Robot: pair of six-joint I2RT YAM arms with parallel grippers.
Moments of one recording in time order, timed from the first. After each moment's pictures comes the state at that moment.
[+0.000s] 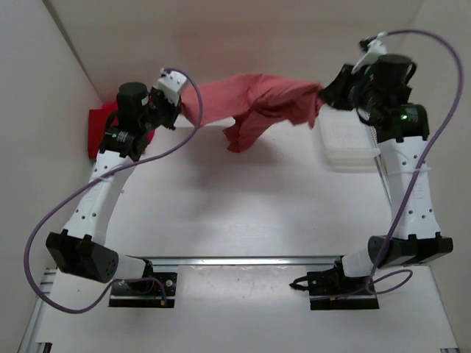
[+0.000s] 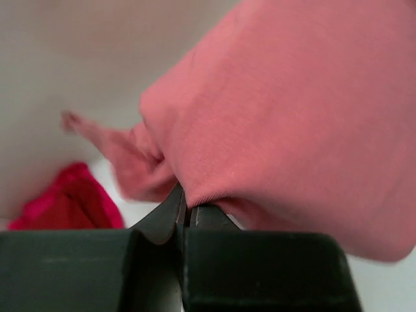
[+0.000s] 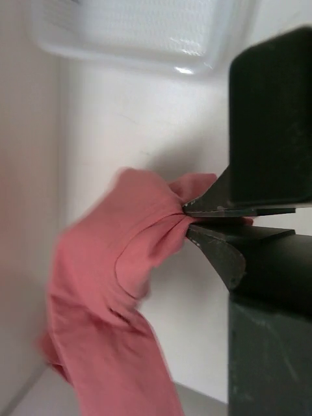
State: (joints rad) left arm -0.23 1.42 1.59 -0.36 0.22 0.30; right arm 0.04 1.51 2.05 -0.87 -0.38 0.26
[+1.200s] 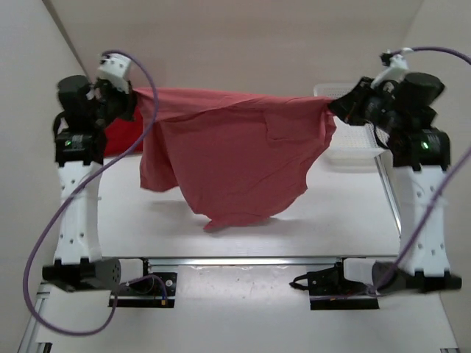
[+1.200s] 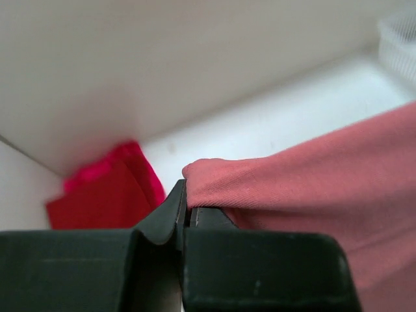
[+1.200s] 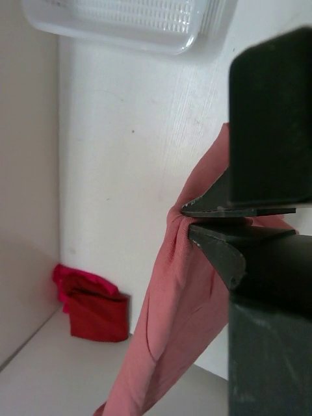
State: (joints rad) left arm 0.07 1.26 1.70 -0.55 0.41 0.24; right arm 0.00 1.22 1.79 -0.88 -0.51 0.29
